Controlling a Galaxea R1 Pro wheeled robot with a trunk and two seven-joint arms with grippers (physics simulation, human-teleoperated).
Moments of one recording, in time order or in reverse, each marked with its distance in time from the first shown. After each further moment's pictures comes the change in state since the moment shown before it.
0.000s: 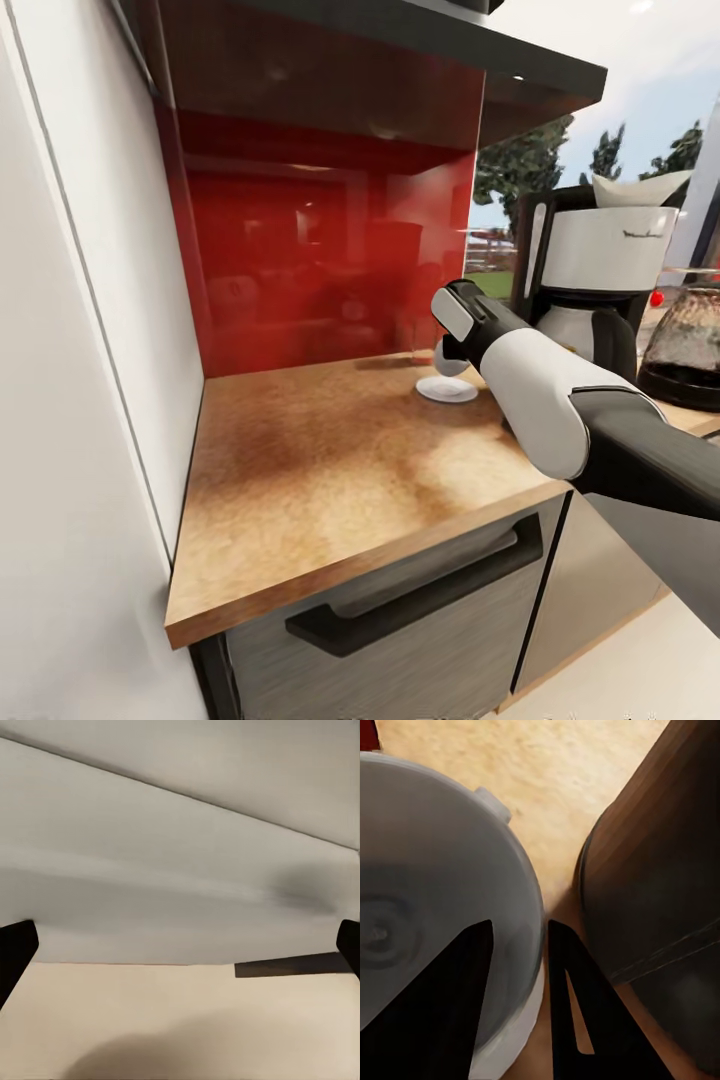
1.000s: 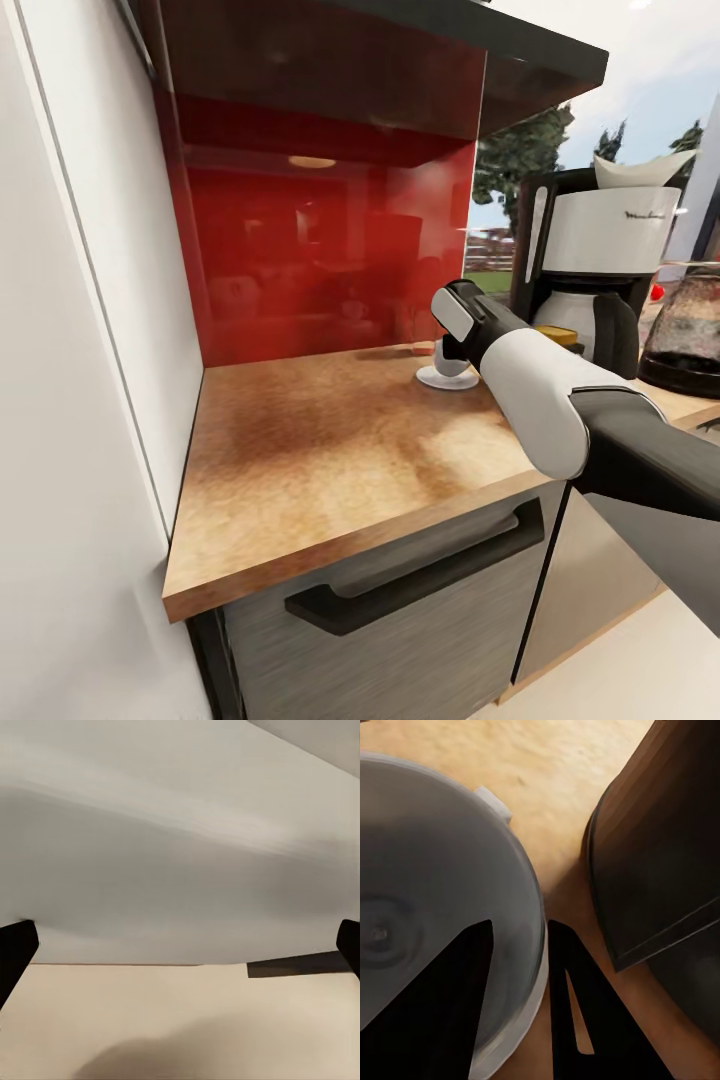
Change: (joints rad) left arm 0.000 0.000 -0.002 -0.015 -0.001 0.000 0.000; right arm 0.000 0.000 0.002 0.000 0.001 0.000 0.000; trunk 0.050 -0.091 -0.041
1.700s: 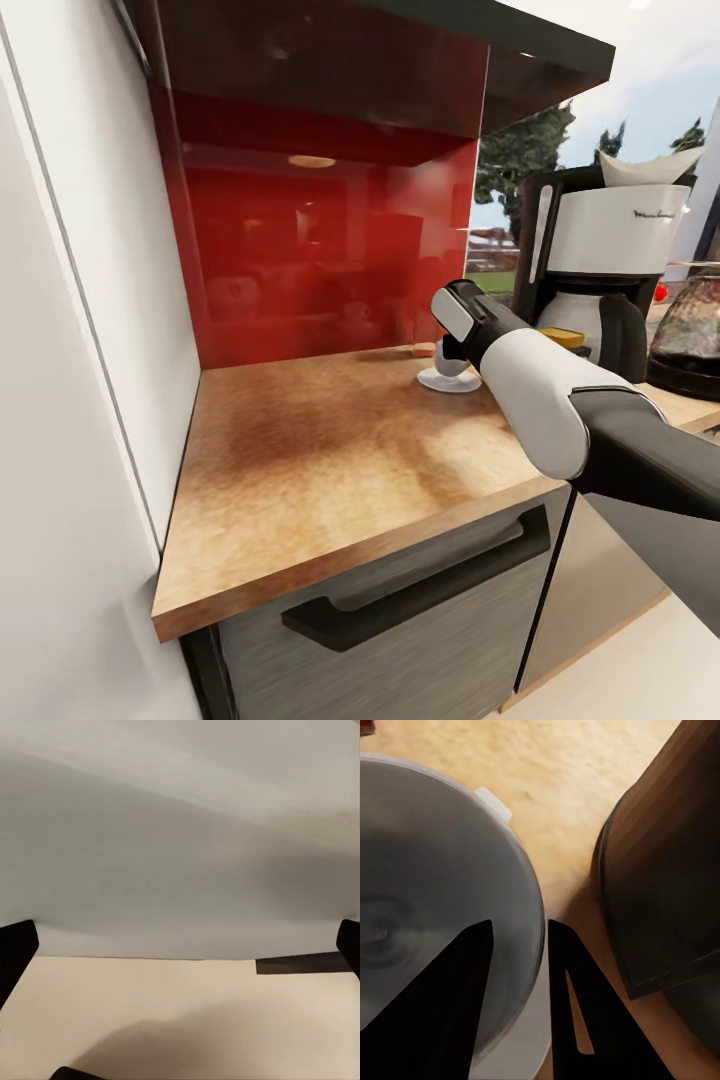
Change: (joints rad) left arm 0.000 0.000 -0.001 0.037 0.000 -0.001 0.001; right arm 0.000 0.000 0.000 0.000 0.000 0.000 0.000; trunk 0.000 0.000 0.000
